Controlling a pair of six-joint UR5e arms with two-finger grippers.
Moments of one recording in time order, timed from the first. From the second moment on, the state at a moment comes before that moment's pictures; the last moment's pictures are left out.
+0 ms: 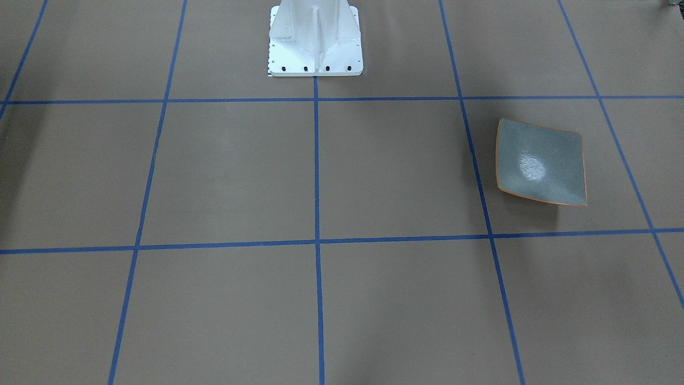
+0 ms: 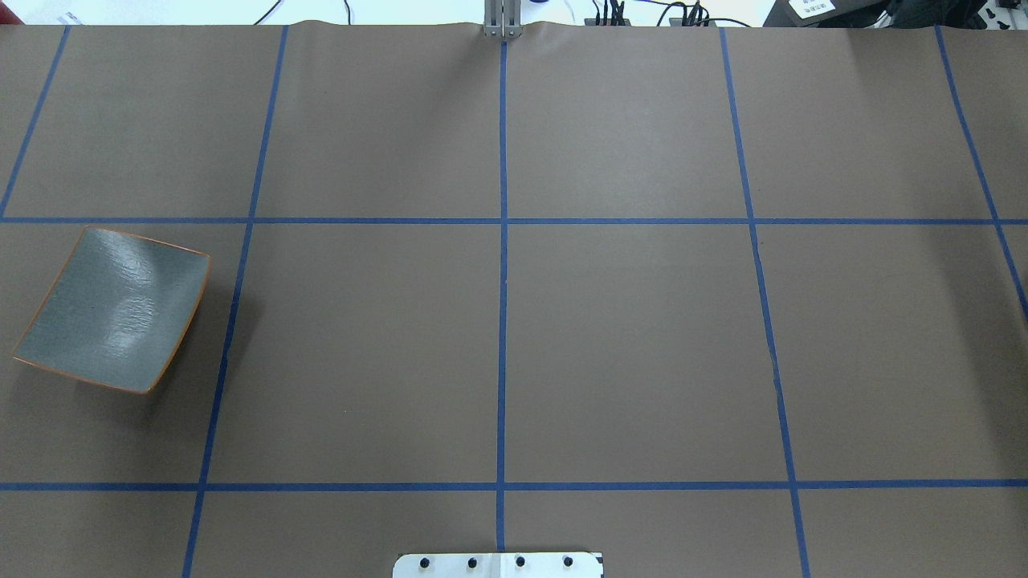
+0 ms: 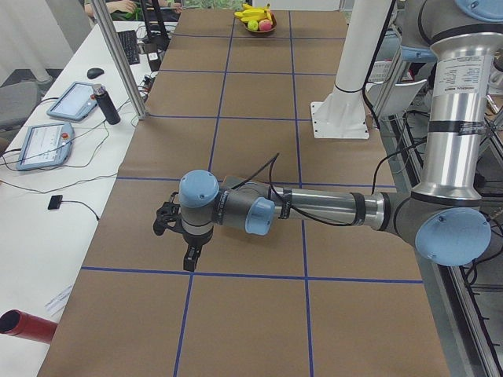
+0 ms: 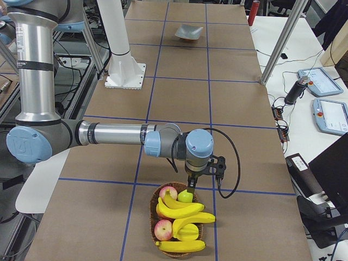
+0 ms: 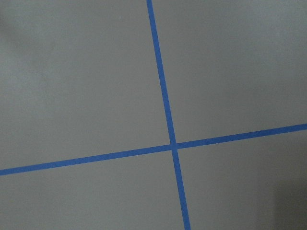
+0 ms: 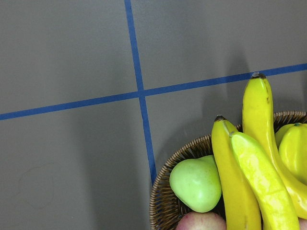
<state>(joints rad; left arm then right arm) -1.56 -1.58 -1.61 -1.76 -2.30 -0.02 1.64 -1.60 1.64 -1.64 2.39 0.09</state>
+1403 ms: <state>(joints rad) -1.56 -1.51 -1.60 -1.87 -2.35 -0.05 1.62 -1.60 1.64 -1.64 2.38 0.10</state>
